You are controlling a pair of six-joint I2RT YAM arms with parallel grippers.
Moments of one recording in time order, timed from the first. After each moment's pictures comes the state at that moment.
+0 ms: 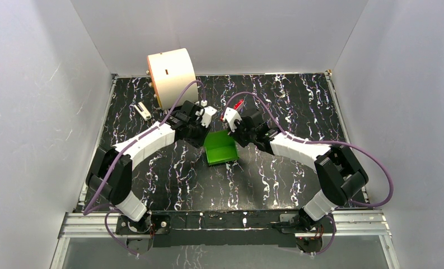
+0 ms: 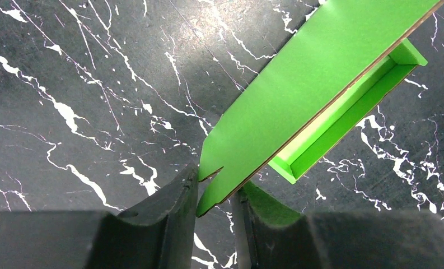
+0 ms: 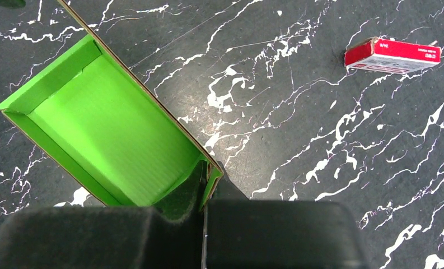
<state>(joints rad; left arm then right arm) -0.58 1.59 1.13 -0.54 0.10 0.08 0.71 1.57 0.94 -0.06 -0.12 -0.32</state>
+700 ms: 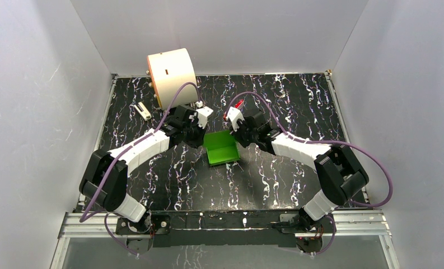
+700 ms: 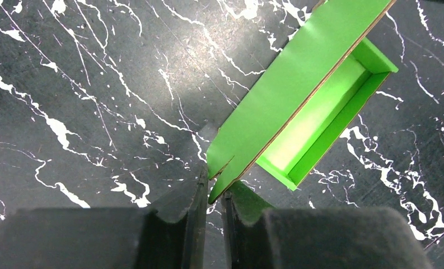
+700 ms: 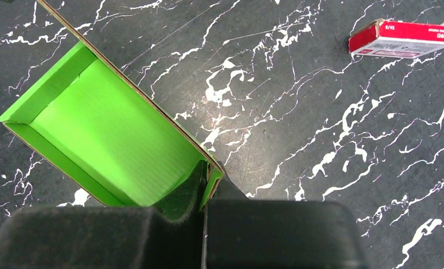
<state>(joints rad) -0.54 1.52 1.00 -0.35 0.19 0.08 0.68 1.57 0.92 -0.04 -0.15 -0.29</state>
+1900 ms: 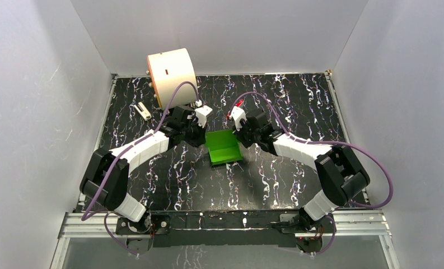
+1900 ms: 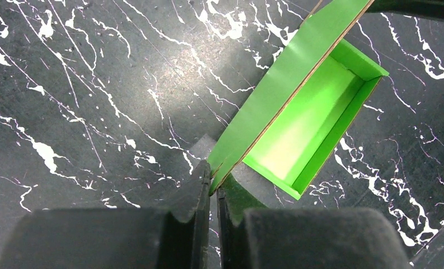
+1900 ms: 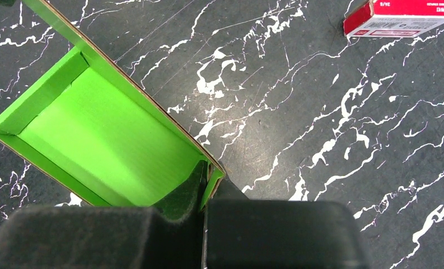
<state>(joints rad) -0.52 1.53 0.96 -0.24 0.28 0.06 0.66 1.56 0.89 -0.01 -0.15 -0.24</state>
